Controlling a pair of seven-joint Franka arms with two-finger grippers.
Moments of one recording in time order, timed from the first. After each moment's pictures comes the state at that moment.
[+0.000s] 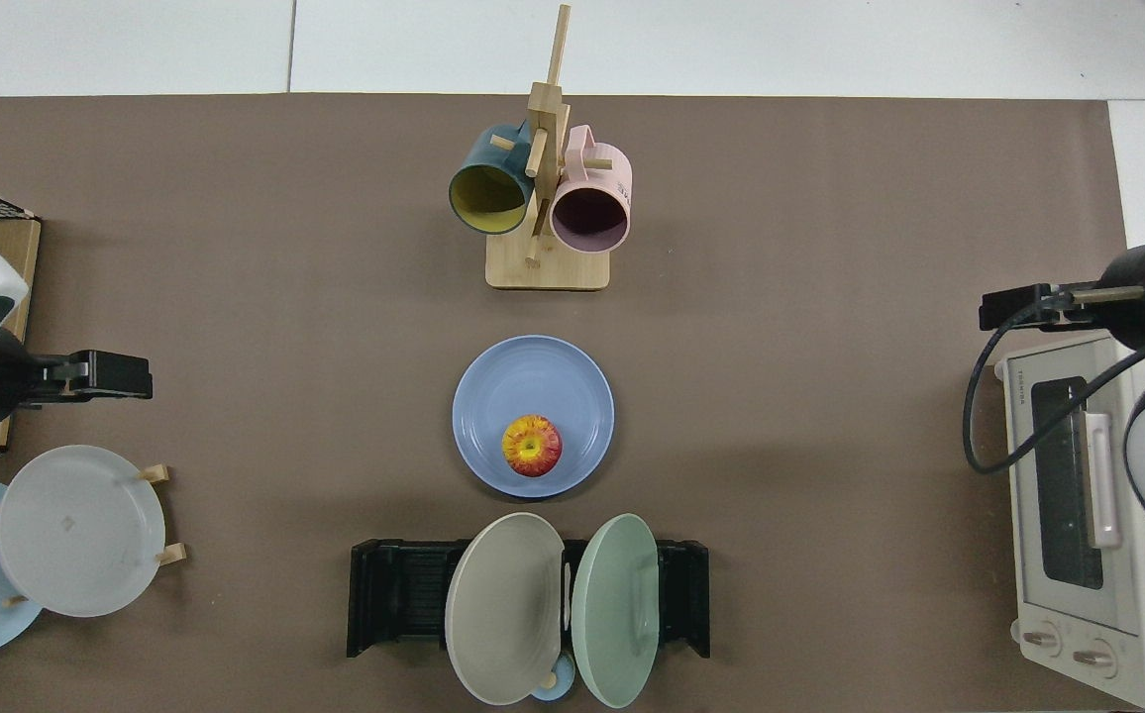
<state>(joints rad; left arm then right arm) 0.08 -0.14 -0.10 -1.85 -0.03 1.73 -0.05 0.02 -0.05 -0.01 -1.76 -0.02 1.81 0.04</state>
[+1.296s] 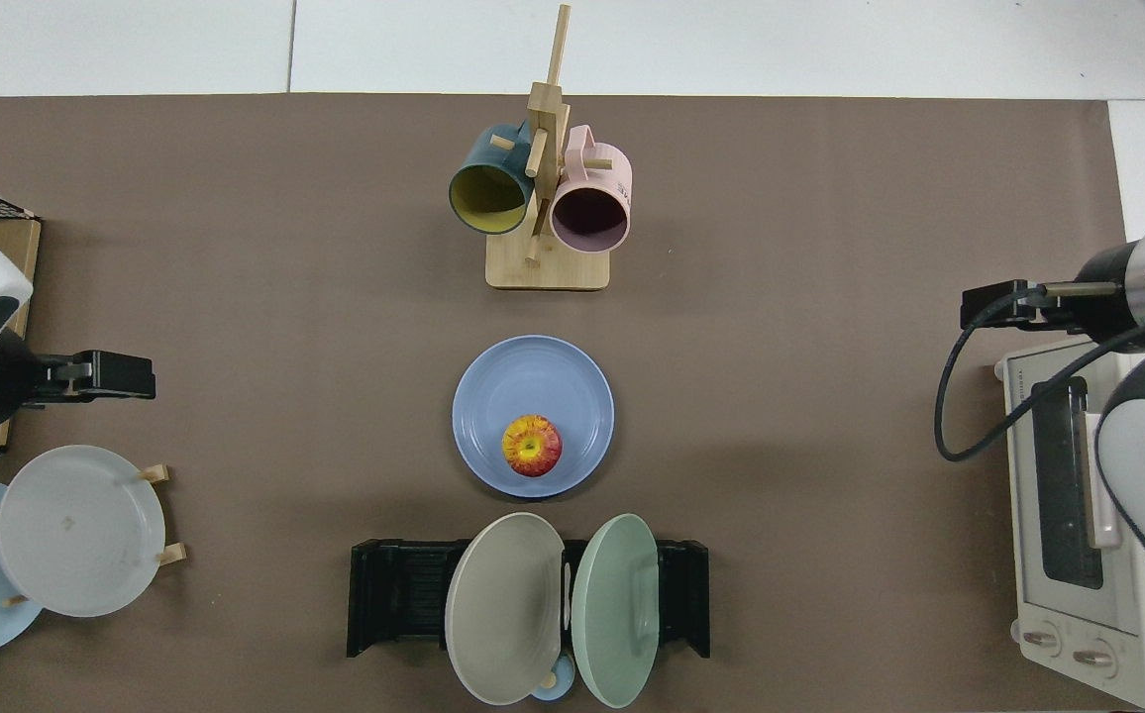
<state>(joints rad) 0.08 -0.14 -0.10 -1.85 -0.03 1.73 -0.05 -0.01 -0.04 0.04 -1.76 -0.02 1.81 0.11</state>
